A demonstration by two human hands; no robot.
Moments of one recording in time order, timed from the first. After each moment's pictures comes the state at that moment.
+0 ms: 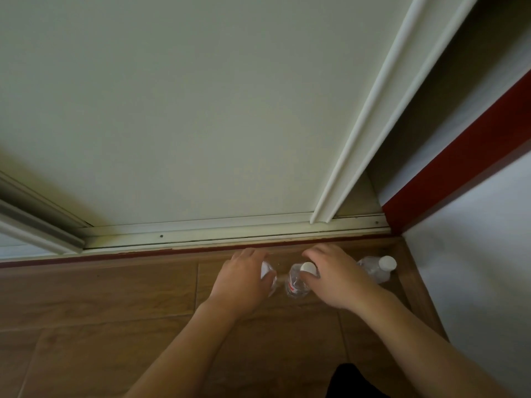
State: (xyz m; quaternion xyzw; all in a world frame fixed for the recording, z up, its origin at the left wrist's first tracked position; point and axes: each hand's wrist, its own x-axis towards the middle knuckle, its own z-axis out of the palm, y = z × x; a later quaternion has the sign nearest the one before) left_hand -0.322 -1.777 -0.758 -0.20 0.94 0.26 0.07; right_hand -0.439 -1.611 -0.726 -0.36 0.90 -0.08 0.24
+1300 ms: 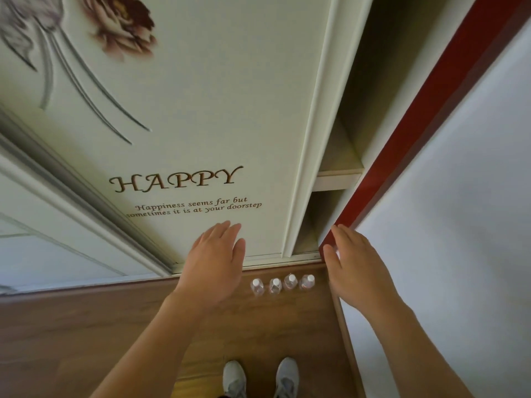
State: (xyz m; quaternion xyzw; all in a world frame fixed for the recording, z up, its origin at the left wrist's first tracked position) left_hand -0.217 -1.723 -0.043 -0.23 0.95 0.20 -0.01; right_hand -0.343 -1.504 -0.035 -0.24 0.95 -0.10 0.15
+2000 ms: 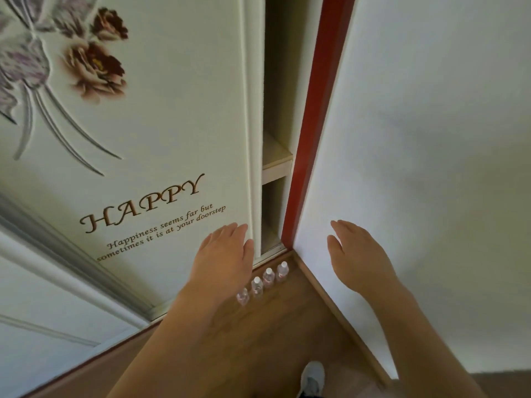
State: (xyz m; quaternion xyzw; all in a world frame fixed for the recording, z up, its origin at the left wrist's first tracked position) left_hand -0.118 -1.702 0.018 -0.02 0.98 0.18 0.00; right_hand -0.155 -1.471 0.025 -0.02 0.99 -0.14 0.08
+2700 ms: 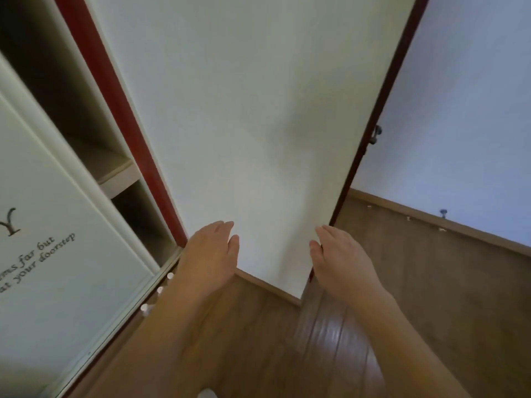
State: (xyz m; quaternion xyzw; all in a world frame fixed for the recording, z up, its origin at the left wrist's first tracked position) left_hand 0.025 -1.421 0.028 0.19 0.96 0.20 0.05; right_hand 0.129 -1.220 0.040 0.20 0.96 -0.18 -0.01
